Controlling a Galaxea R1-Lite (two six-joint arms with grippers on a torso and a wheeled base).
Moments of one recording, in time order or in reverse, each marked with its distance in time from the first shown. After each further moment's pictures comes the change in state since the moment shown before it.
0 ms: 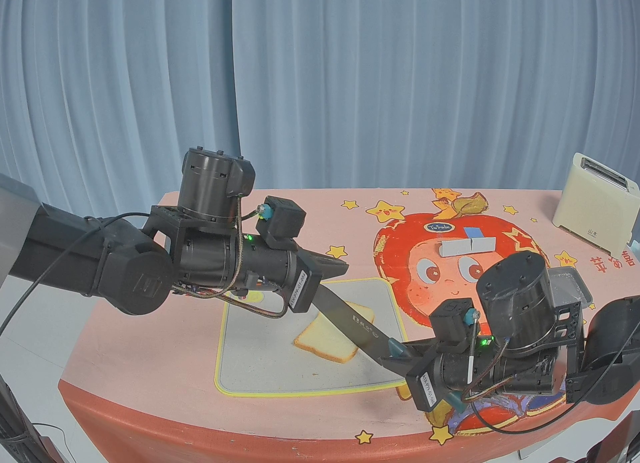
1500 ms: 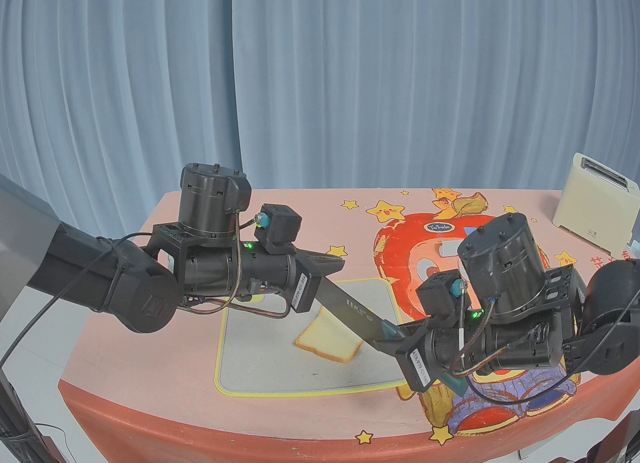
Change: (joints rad) left arm 0.002 0.029 0.087 -0.195 0.050 -0.029; right arm -0.008 0.022 -0.206 0.240 -0.008 -0.022
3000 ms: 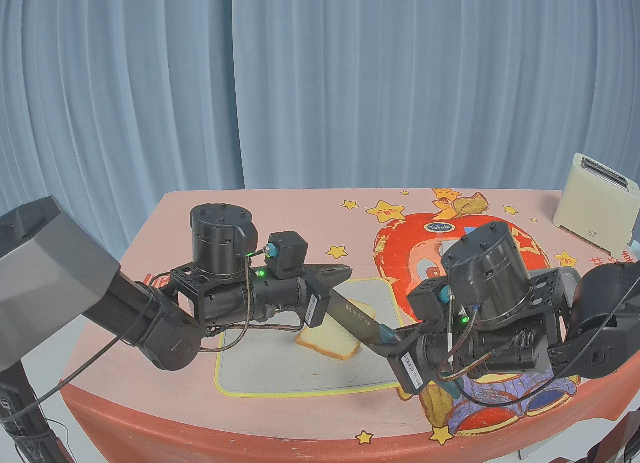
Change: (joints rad) left arm -0.014 0.120 0.148 -0.404 0.028 -0.015; right arm 0.009 0.039 -0.013 0.011 -0.037 0.005
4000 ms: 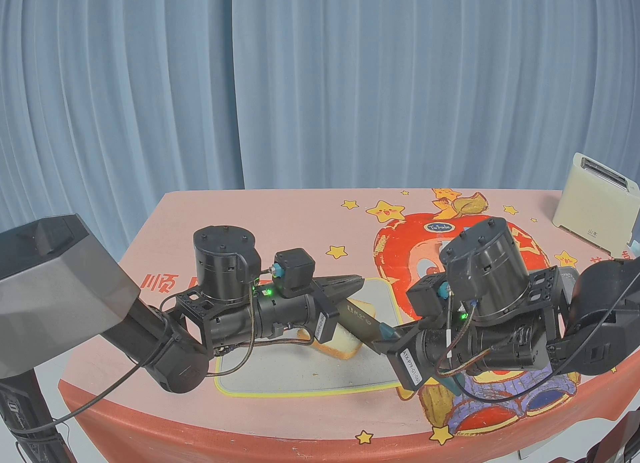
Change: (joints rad) left arm -0.040 0.053 0.100 -0.189 -0.006 -0.001; right arm -0.003 0.003 -0.017 0.006 -0.012 0.000
